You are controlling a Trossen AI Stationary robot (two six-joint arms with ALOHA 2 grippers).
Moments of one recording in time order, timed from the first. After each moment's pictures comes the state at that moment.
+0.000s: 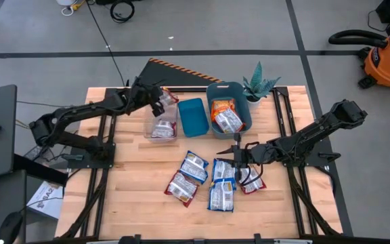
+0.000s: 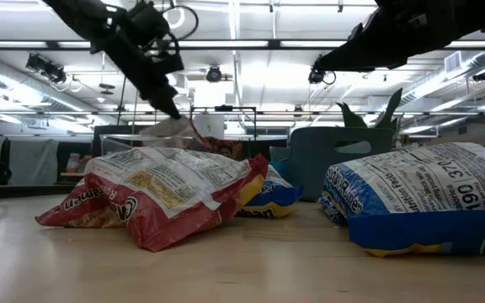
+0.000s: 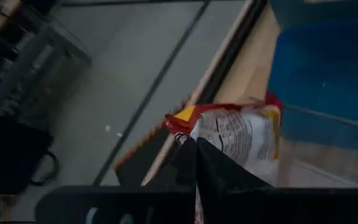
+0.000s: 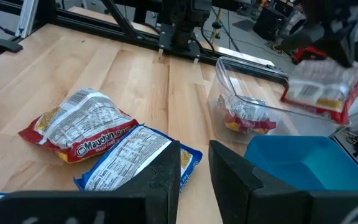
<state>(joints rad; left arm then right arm) 0.57 1.28 0.82 -0.14 -0.33 0.38 0.35 1.25 0.52 0.40 0.45 -0.14</state>
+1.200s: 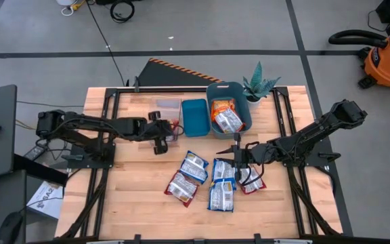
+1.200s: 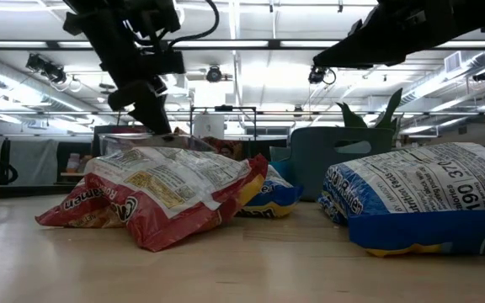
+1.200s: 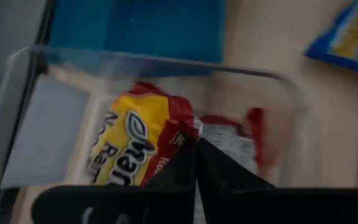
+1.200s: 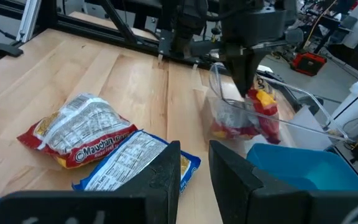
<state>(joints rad) 0.08 1.35 0.82 -0.44 -0.38 0.08 0.35 1.25 0.52 0.42 0.45 -0.16</state>
